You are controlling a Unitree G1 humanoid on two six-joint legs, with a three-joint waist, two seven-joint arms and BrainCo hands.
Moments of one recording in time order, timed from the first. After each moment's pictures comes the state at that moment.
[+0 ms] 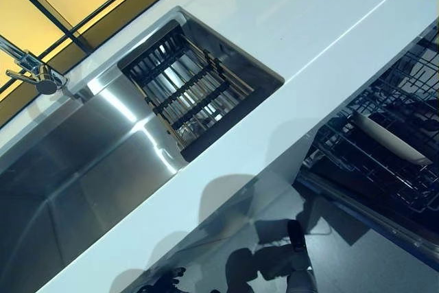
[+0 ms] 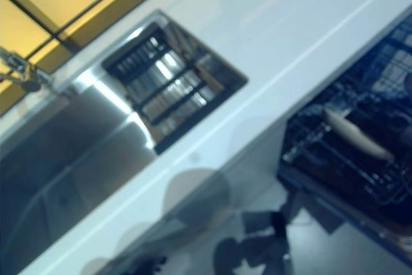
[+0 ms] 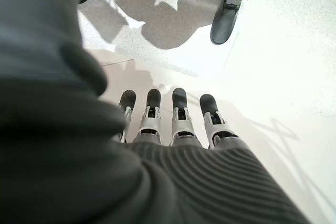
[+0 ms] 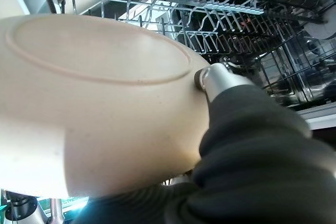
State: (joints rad) left arm -0.20 0.34 -0.45 0.96 0.01 -0.12 -0.09; right arm -0.80 -1.31 0.18 0.66 -0.19 0.16 -0.20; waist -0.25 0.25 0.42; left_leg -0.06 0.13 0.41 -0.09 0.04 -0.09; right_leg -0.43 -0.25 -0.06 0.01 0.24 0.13
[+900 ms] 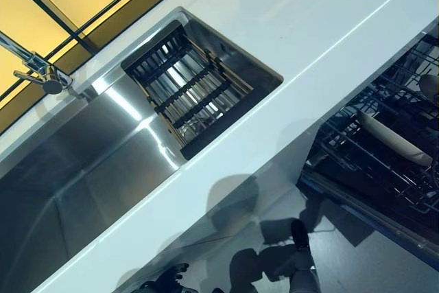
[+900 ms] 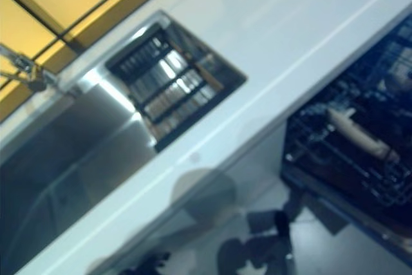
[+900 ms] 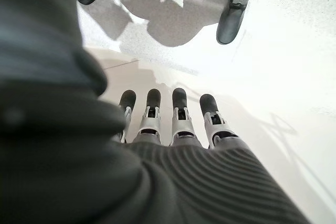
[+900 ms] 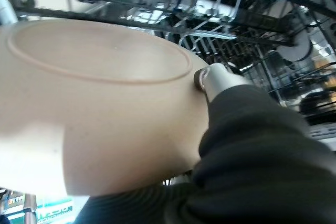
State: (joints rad) left arm -0.20 0.34 -0.46 0.92 0.01 -0.12 -0.11; right arm -0.91 -1.26 0.31 0.67 -0.21 0.17 -0.20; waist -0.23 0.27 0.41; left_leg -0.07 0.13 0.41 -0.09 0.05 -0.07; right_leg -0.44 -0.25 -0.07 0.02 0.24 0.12
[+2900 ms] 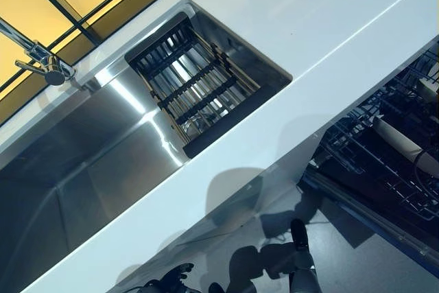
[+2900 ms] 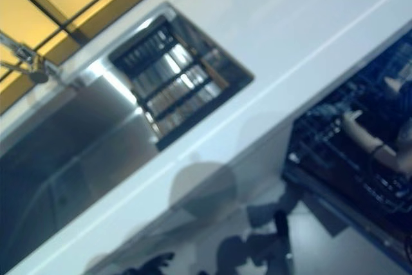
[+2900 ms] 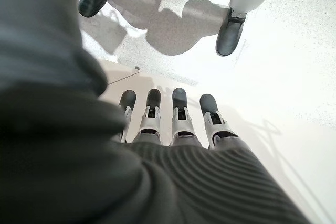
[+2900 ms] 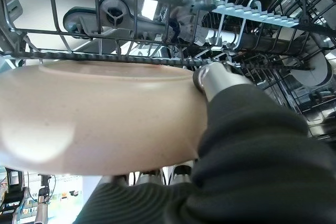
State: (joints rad) left arm -0.21 0.34 -0.49 0.88 0.03 -0.10 -0.12; right arm -0.97 -1.18 0.36 0.77 -0.21 0.27 -0.20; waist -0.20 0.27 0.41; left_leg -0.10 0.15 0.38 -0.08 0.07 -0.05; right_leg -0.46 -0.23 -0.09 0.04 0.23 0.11
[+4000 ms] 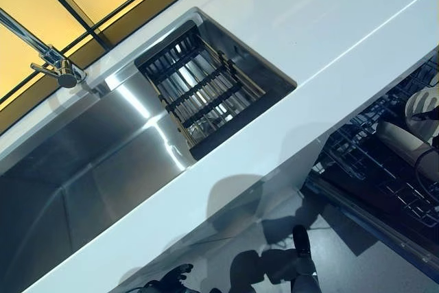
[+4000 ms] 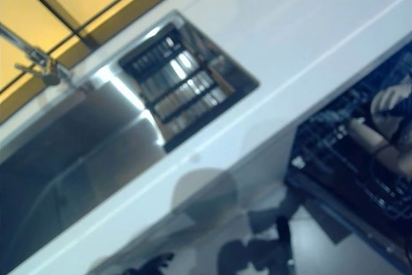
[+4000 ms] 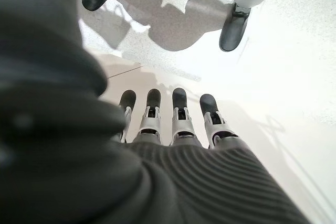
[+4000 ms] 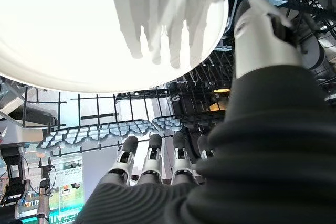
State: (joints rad) left arm -0.21 0.33 -0.49 0.88 0.03 -0.10 -0.12; right arm -0.94 -1.18 0.34 0.78 -0.20 0.27 -0.24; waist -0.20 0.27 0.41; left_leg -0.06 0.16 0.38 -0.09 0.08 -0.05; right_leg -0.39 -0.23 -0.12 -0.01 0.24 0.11
